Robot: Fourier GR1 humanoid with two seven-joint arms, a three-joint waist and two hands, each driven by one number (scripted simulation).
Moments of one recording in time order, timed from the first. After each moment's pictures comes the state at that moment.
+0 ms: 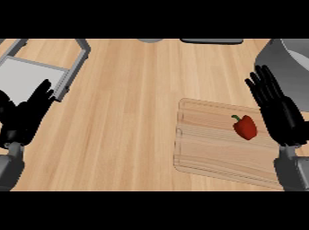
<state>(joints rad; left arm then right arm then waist) -0.21 0.51 -0.12 -1.32 0.38 0.15 0.20 -0.20 -0.24 -0.02 -1.50 -0.35 0.09 -0.04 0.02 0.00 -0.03</state>
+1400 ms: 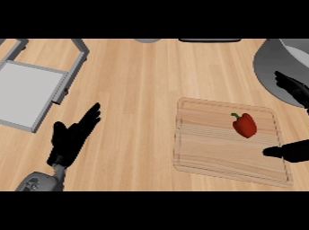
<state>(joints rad) -0.11 0.33 -0.31 -1.35 0.25 0.05 0.10 -0.12 -0.55 -0.02 -1.64 -0.03 0.19 -0.10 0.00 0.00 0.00</state>
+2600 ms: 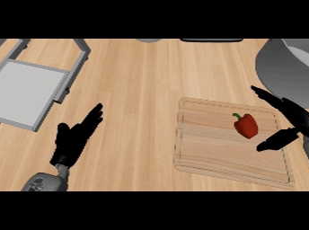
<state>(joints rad) -0.10 0.26 -0.24 -1.34 0.16 -0.01 0.10 -0.35 -0.52 0.06 -1.01 0.26 0.35 -0.23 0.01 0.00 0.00</state>
